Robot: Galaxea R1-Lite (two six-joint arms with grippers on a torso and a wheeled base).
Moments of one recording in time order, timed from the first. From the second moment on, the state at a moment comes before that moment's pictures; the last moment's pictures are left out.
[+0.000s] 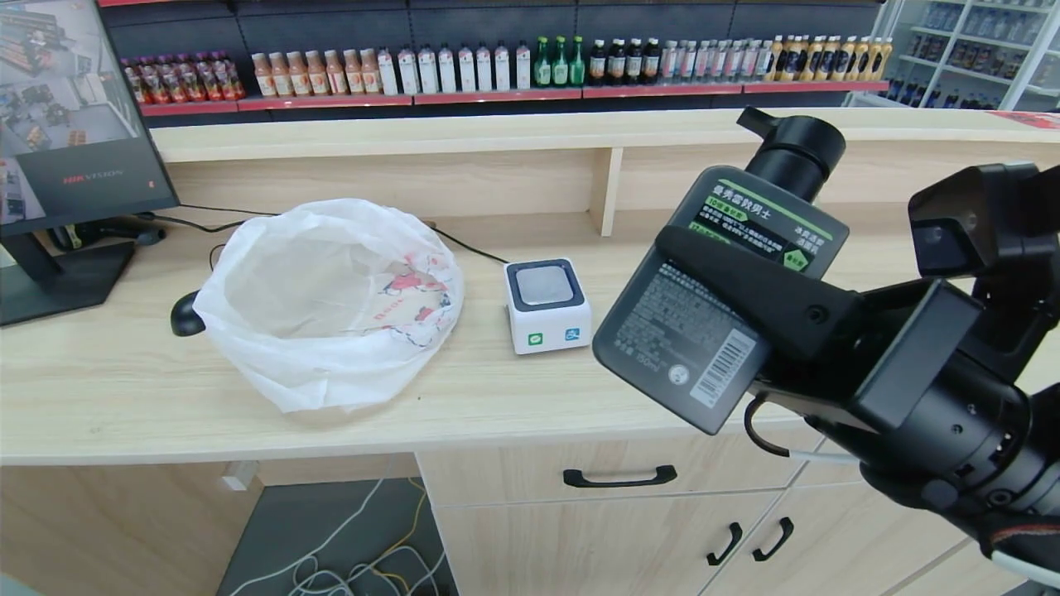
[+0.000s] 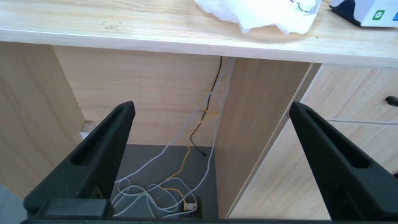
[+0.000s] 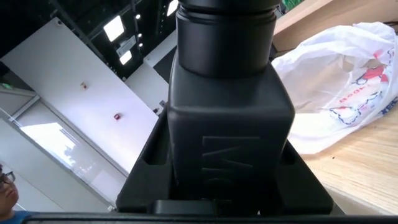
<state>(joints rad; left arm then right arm) 0.00 0.00 0.00 0.00 0.01 -0.02 0.85 1.52 -0.53 -1.43 0.17 0.74</state>
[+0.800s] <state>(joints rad) 0.00 0.00 0.00 0.00 0.01 -0.02 0.84 1.55 -0.45 -1.42 0.04 0.39</state>
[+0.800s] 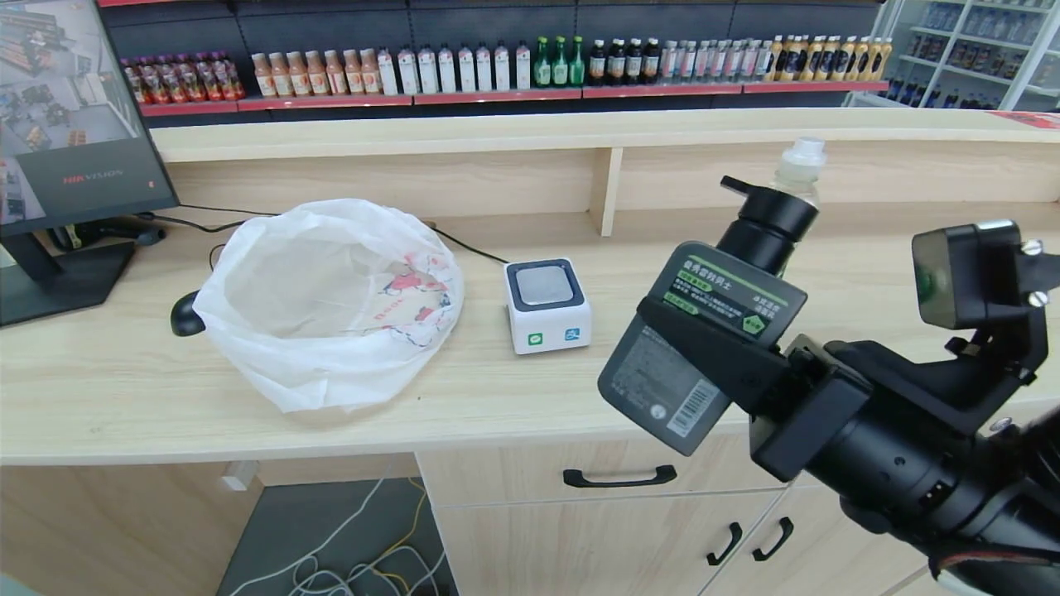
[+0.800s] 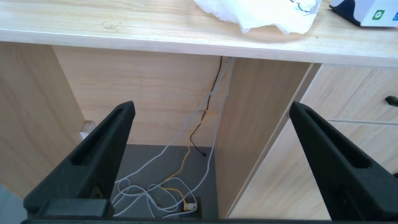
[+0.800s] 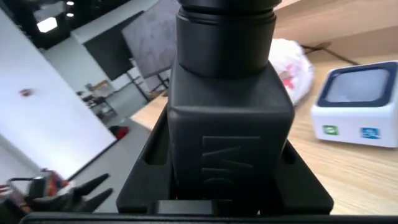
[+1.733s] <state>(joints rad) 0.00 0.00 0.00 0.00 0.01 -0.02 0.54 1.48 -0.38 -1.49 -0.22 -0.05</state>
